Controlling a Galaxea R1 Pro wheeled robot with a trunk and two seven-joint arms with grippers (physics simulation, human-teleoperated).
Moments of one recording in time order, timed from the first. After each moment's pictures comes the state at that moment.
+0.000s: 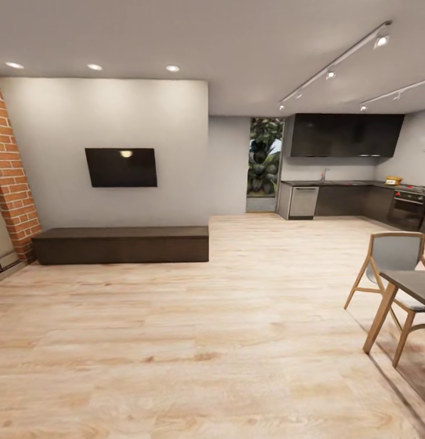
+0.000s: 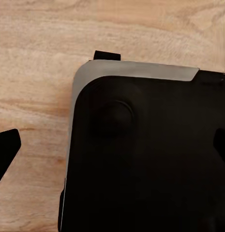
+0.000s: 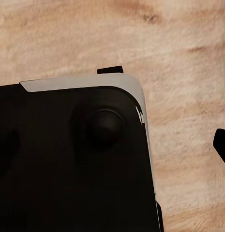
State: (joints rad) left arm 0.00 0.03 0.02 -0.07 0.14 -0.01 -0.04; right arm 0.00 -0.03 -0.02 0.02 -0.13 -0.20 0.01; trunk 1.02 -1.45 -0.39
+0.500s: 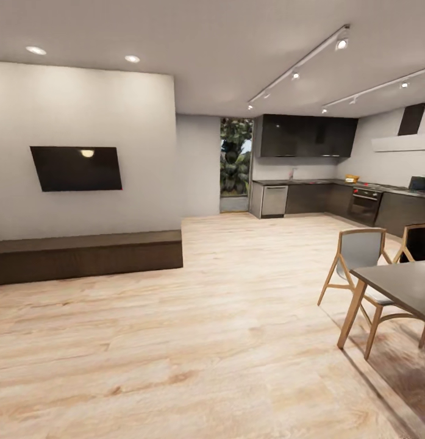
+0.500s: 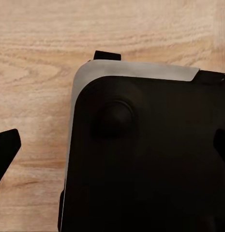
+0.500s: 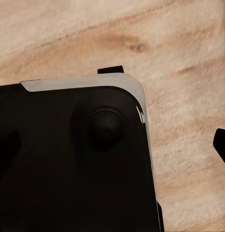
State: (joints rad) left arm 0.00 0.03 0.02 -0.07 0.14 -0.01 -0.04; right arm 0.00 -0.03 -0.02 0.02 -0.13 -0.20 0.01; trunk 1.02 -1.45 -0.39
